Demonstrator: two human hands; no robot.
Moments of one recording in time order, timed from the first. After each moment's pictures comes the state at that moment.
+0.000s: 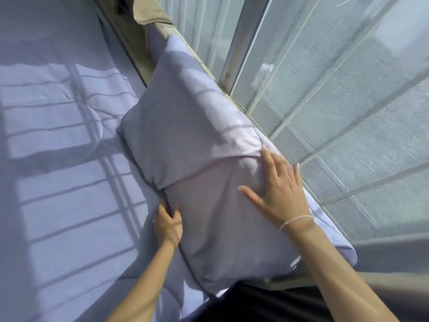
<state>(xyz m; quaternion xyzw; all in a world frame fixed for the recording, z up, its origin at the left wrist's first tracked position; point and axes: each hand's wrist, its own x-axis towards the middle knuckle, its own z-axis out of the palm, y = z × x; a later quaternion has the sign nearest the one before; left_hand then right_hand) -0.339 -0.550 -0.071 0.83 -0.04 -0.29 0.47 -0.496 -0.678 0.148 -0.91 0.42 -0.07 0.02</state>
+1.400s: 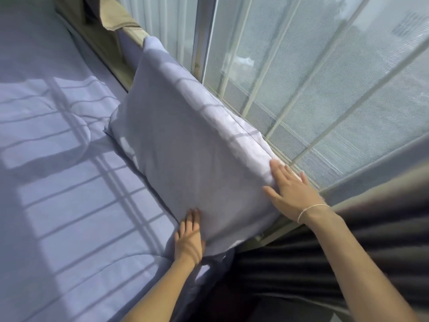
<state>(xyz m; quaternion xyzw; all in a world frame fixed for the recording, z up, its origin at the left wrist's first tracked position) -0.441 -0.477 -0.062 0.83 -0.47 -0.27 0.09 -0.604 -0.628 0.167 -0.85 0.50 0.13 0.10</state>
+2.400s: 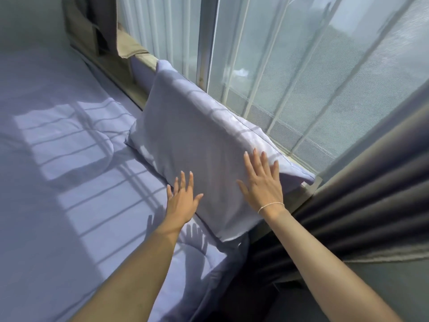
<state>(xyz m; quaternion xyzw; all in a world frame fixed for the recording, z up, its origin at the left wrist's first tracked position) -0.340 -0.479 0.018 0.82 -0.55 -0.15 0.09 -0.541 -0.557 0.123 -0.87 0.49 -0.03 -0.06</state>
